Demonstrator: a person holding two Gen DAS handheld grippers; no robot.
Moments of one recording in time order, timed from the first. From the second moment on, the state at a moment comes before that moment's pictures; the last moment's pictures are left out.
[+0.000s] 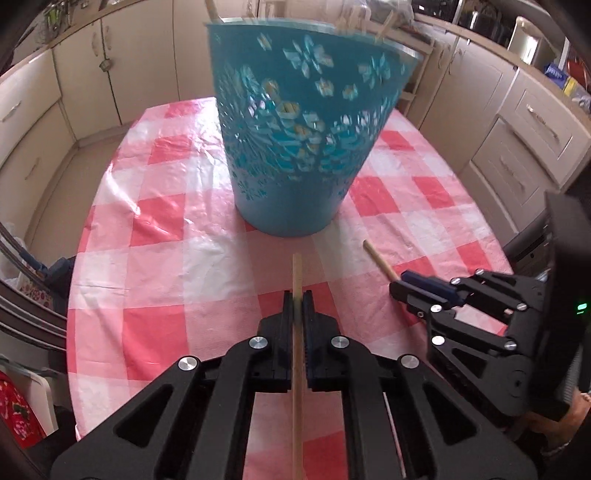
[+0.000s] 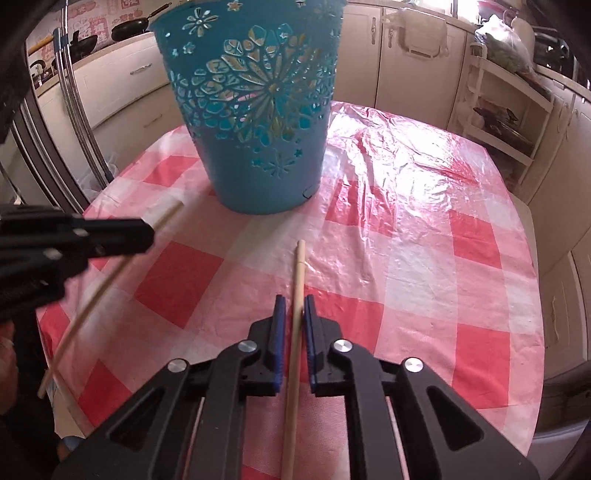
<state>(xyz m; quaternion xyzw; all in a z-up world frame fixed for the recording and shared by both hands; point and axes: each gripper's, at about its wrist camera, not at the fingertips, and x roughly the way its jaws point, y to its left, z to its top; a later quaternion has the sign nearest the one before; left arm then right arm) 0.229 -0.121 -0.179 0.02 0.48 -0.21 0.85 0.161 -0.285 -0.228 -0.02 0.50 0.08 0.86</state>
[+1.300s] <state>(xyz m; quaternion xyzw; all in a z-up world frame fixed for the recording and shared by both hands) 0.356 -0.156 -0.036 -0.08 0.25 -0.15 0.96 0.165 -0.287 -0.229 0.01 0.50 0.09 0.86</state>
